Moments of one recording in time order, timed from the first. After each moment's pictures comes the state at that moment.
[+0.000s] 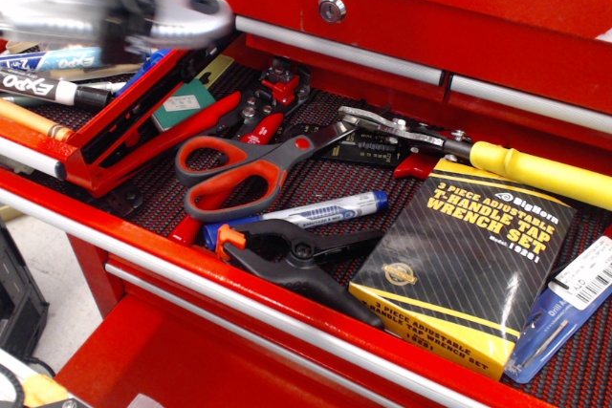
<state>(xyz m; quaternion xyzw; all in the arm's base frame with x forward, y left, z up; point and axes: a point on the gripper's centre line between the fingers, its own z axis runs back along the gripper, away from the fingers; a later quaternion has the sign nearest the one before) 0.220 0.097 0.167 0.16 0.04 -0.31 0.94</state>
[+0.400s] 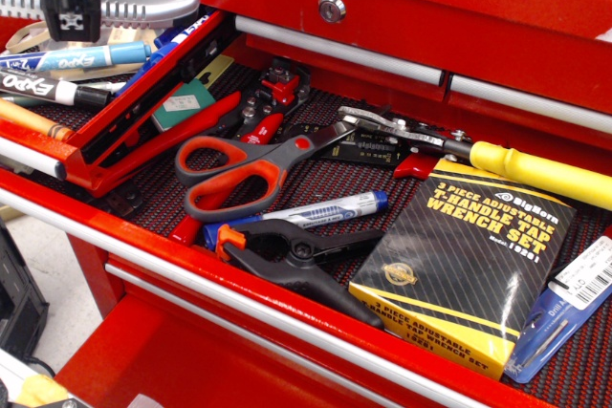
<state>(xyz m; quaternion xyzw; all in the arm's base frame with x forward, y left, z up) 0.228 0.123 0.167 0.16 0.00 -0.41 0.90</state>
